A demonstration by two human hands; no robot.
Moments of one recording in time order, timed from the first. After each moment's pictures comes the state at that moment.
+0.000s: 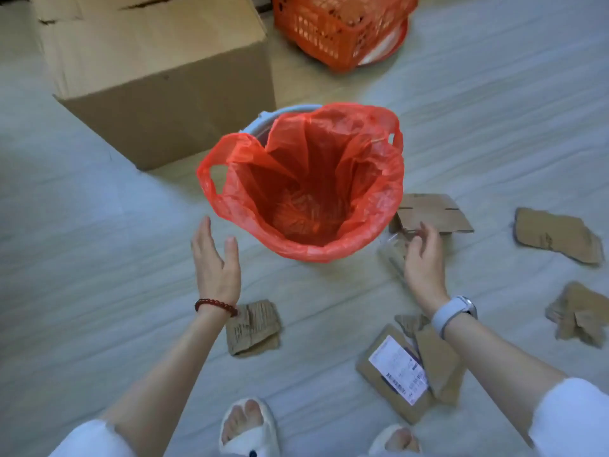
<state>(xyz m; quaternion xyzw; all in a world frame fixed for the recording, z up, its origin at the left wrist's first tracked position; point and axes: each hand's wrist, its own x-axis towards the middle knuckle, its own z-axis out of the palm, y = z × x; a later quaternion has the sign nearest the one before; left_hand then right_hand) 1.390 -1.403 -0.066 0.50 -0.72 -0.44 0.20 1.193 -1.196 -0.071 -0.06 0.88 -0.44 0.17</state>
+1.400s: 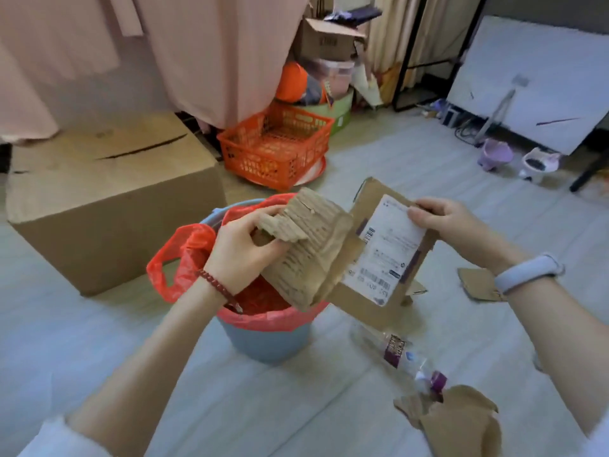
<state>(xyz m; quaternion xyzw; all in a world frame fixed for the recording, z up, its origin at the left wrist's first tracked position) 1.295 -1.391 0.031 0.05 -0.85 -0.45 0.27 1.116 -1.153 0.050 -0.26 0.83 -0.46 0.18</state>
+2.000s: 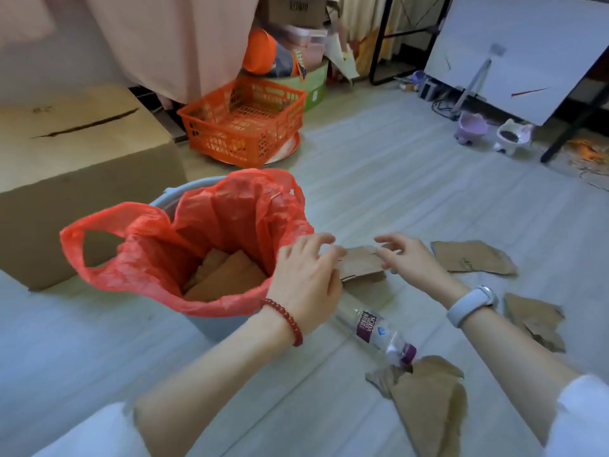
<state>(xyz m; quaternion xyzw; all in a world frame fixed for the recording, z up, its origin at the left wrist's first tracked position) 1.251 -1.278 -0.044 -0.01 -0.95 -0.20 0.25 1.125 -1.118 -0.048 -0.16 0.89 -0.40 0.16</state>
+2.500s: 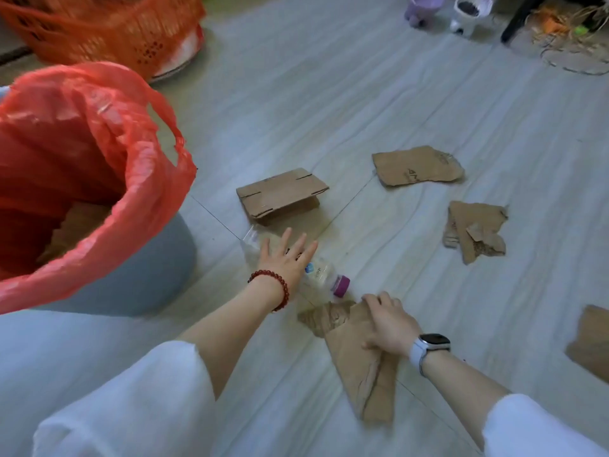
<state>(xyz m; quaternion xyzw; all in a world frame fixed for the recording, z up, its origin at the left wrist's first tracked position) 1.172 -1.173 -0.219 -0.07 -0.96 0.03 -0.25 1.185 -0.951 -0.244 -0.13 0.92 -0.01 0.37</state>
